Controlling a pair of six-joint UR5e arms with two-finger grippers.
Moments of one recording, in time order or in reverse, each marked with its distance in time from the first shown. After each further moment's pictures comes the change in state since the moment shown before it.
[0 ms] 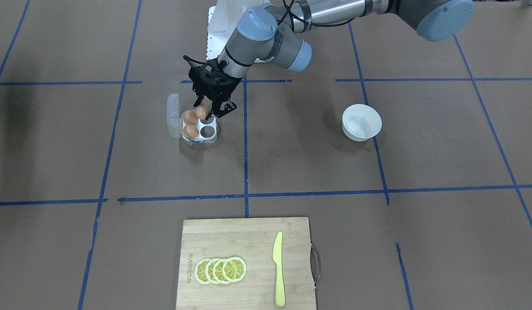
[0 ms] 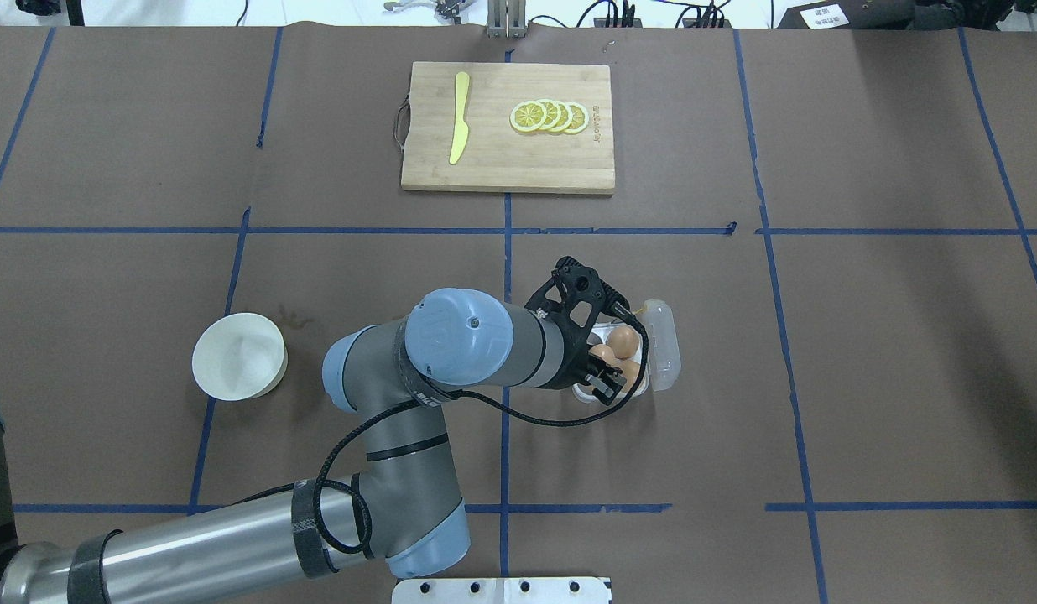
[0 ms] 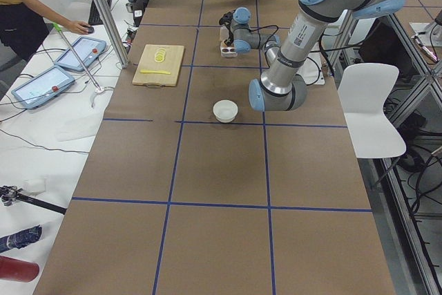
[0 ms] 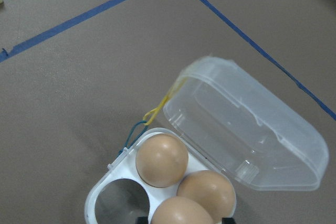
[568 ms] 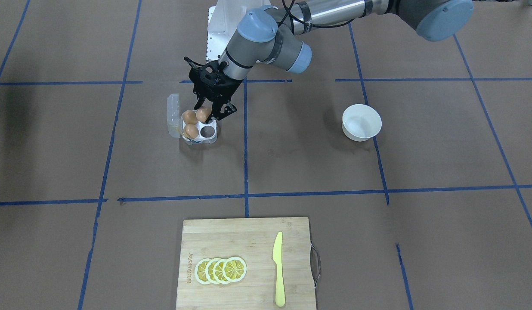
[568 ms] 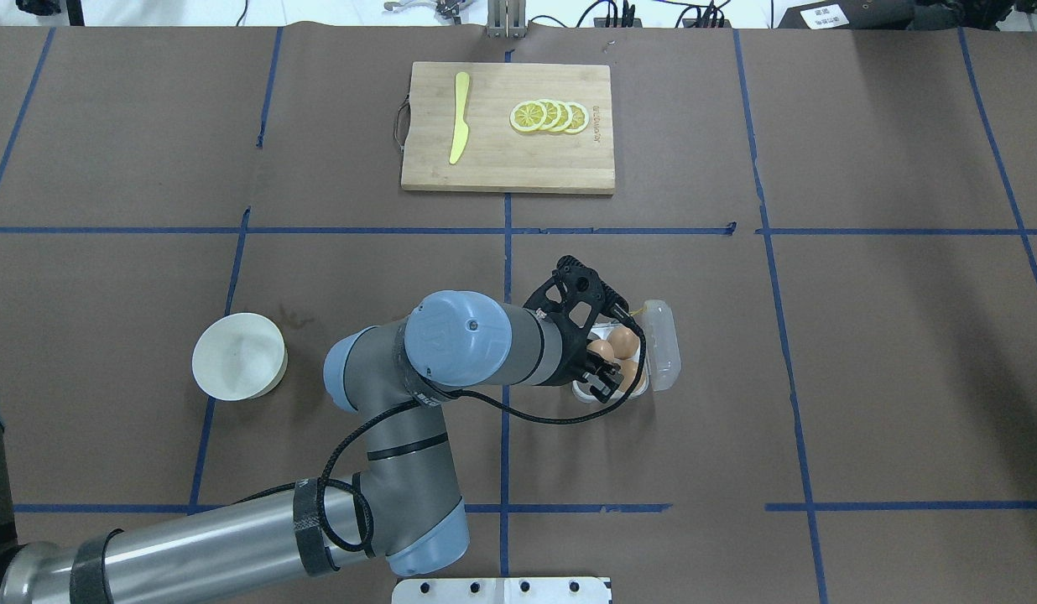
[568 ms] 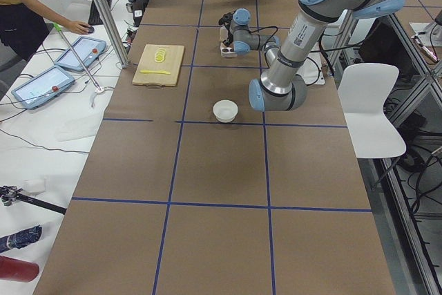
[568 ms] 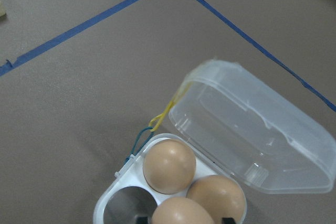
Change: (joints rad) left arm 0.001 0.000 0.015 -0.020 0.021 0.041; right arm 0.000 0.000 0.000 0.000 0.000 0.000
